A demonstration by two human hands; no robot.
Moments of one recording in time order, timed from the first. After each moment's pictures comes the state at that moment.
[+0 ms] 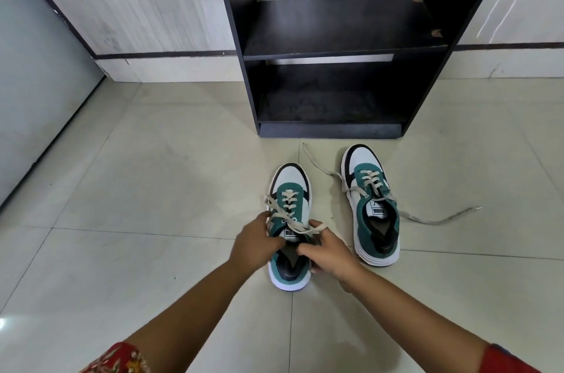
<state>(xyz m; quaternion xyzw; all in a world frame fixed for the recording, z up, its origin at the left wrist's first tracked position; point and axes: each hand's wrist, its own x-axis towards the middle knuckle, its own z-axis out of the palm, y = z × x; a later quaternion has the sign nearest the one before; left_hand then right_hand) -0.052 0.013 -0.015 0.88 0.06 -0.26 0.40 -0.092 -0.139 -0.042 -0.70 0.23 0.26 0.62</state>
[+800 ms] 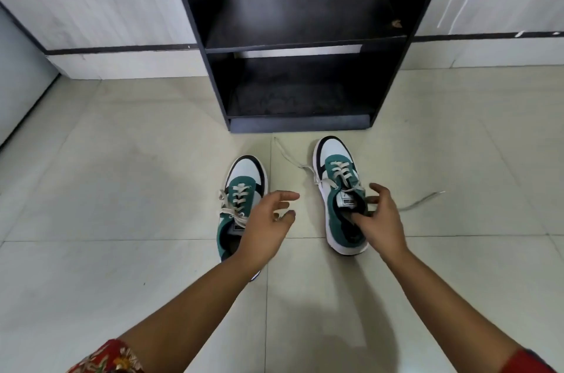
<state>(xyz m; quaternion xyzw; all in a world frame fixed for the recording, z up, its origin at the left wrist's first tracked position) -0.062 -0.052 -0.005 0.80 -0.05 -0.18 0.57 -0.104 -0.255 -0.029 -0.82 0.33 0.00 0.46</state>
